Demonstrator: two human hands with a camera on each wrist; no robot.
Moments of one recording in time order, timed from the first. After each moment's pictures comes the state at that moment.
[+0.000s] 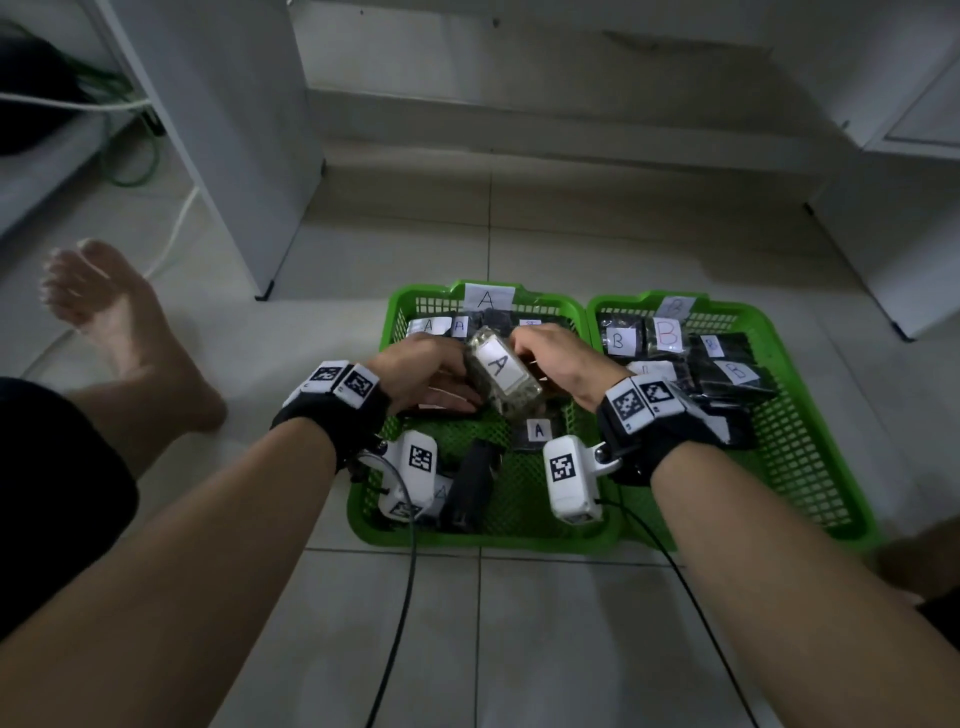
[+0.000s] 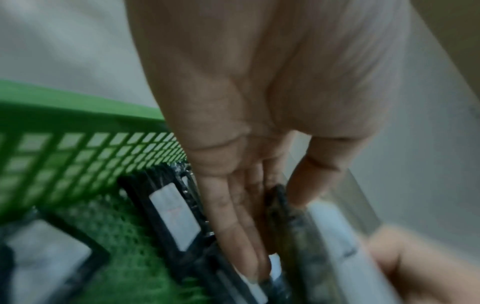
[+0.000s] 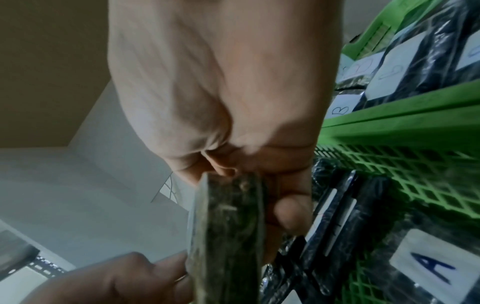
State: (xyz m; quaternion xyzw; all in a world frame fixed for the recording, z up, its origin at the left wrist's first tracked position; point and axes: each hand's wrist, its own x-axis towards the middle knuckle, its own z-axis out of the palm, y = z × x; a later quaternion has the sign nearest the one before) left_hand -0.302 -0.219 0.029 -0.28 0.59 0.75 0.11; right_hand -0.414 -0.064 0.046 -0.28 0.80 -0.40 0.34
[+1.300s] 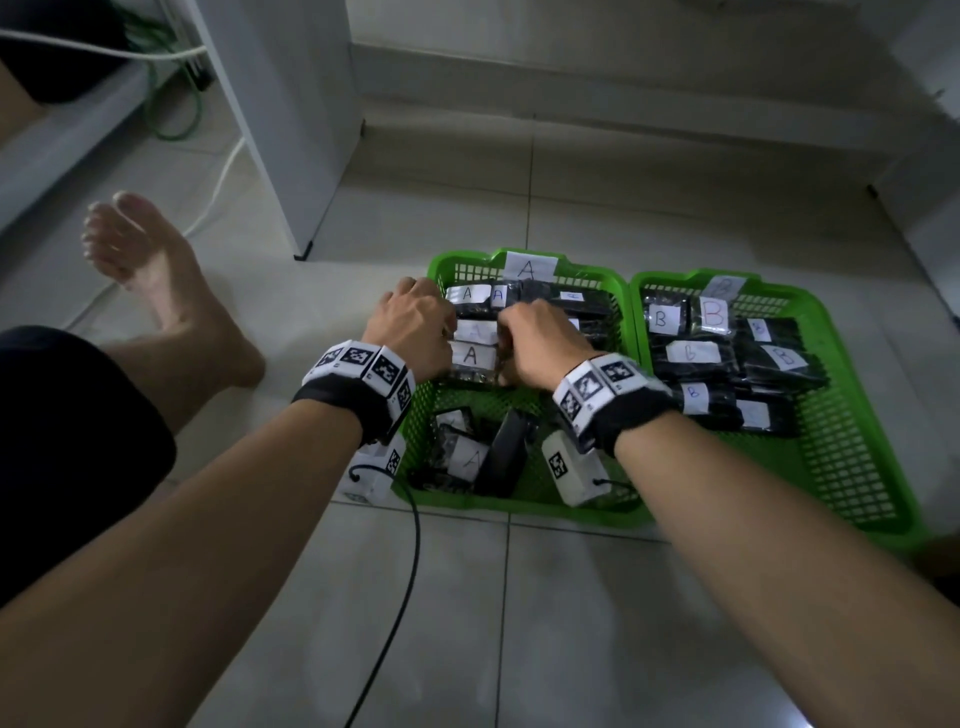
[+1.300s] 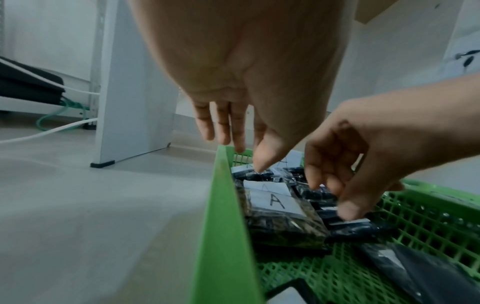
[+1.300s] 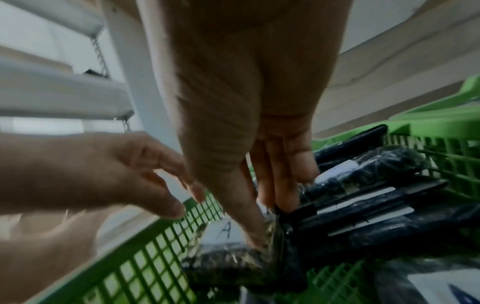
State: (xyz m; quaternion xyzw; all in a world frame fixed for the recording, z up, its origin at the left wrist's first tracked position) left_hand -0.270 -0.249 0.018 -0.20 0.97 0.12 -0.04; right_hand -0.382 -0.112 0.022 -0.45 0.88 -0.08 0.15
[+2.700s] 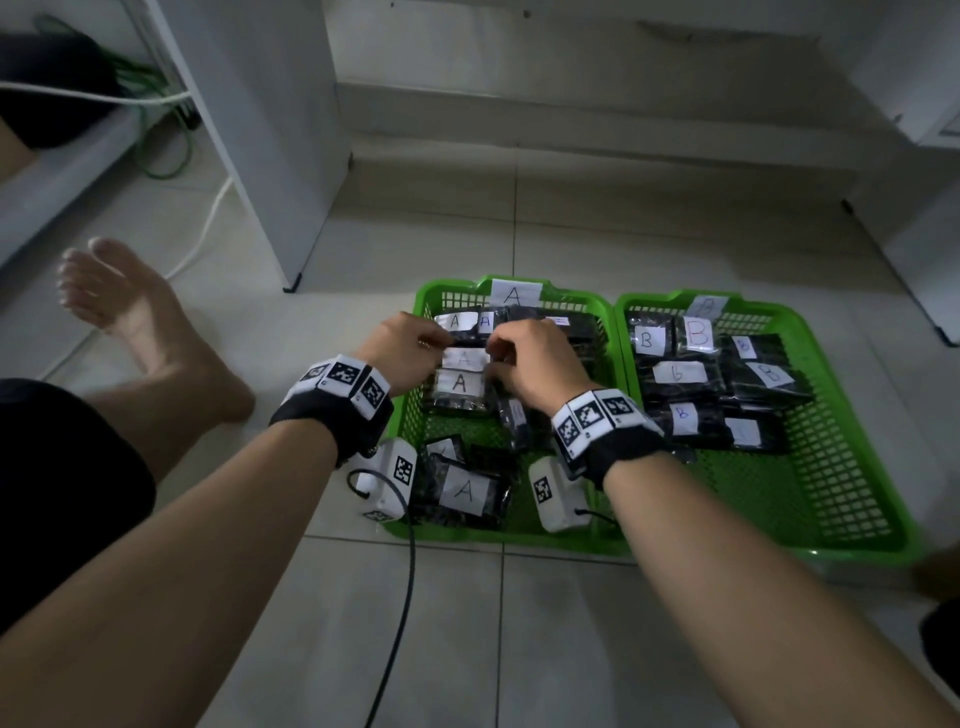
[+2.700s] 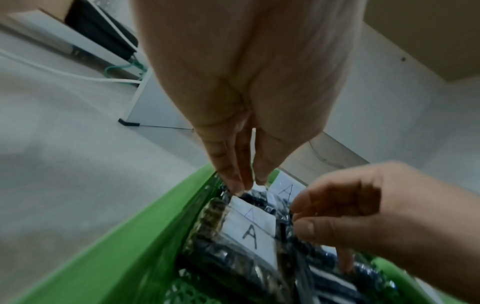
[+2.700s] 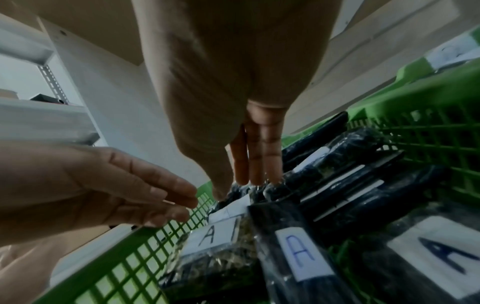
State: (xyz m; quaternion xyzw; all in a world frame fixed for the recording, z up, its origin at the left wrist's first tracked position) left_hand -0.284 -0.266 0.007 -0.24 0.90 0.36 -0.05; right_hand -0.394 -0.102 0.009 -0.43 0.86 -0.24 0.07
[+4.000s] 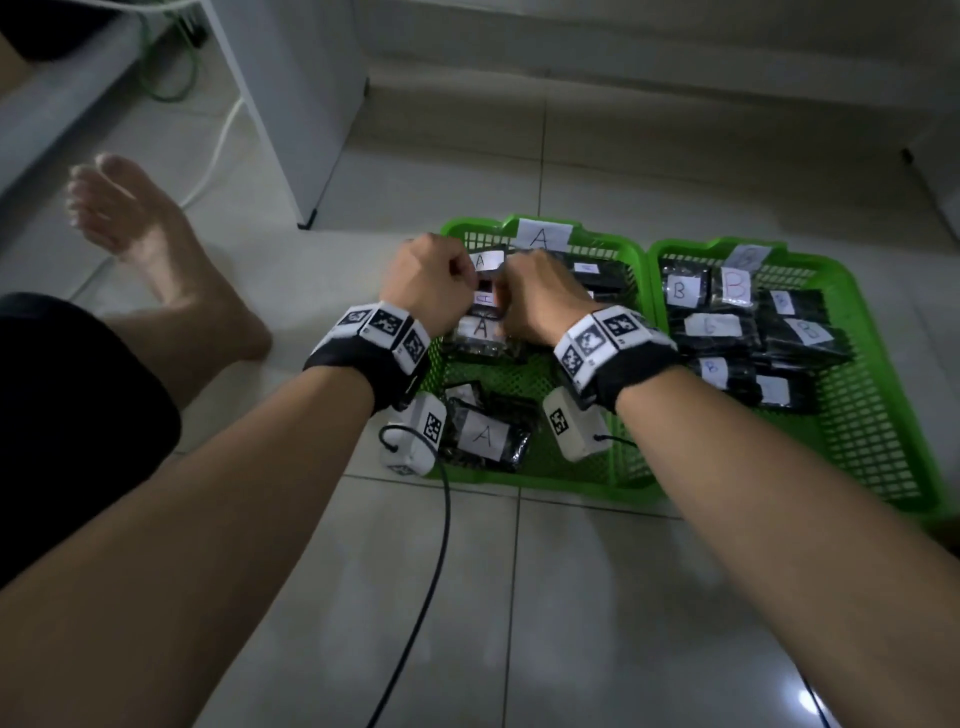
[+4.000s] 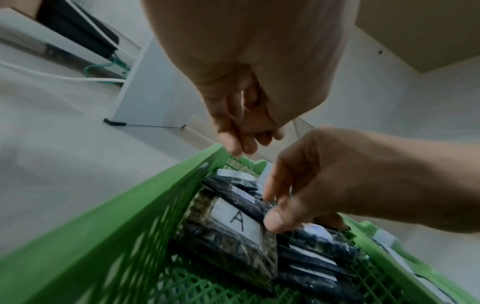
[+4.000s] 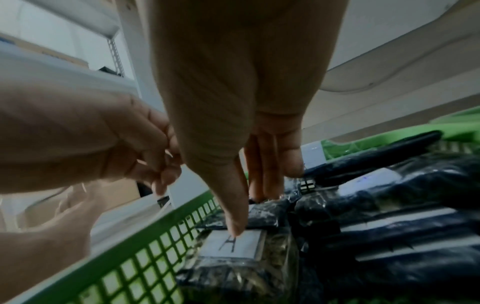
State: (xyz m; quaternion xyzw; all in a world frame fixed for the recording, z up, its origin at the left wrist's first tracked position) left_hand -0.279 -0.242 0.034 -0.27 0.90 0.30 -0.14; right_hand -0.384 -0.138 0.026 -0.44 0.88 -0.08 0.15
